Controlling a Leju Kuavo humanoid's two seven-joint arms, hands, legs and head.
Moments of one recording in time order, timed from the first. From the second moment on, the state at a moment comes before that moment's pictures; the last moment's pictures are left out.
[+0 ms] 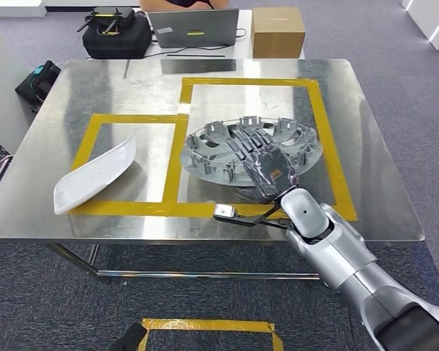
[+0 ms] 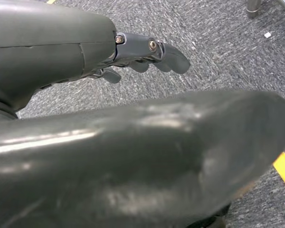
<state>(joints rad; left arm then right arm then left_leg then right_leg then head) -0.12 -0.16 0.74 -0.20 -1.32 0.32 -0.20 -0.70 -0.09 0.76 -1.00 1.53 -0.46 0.03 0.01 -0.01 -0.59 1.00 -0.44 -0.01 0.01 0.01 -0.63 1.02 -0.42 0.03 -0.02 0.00</state>
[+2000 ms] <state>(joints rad) -0.12 -0.15 0.74 -0.20 -1.30 0.33 -0.19 -0.70 -0.06 0.77 -1.02 1.45 -0.40 0.01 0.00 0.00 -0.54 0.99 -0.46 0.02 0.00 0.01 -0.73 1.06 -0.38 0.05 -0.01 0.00</state>
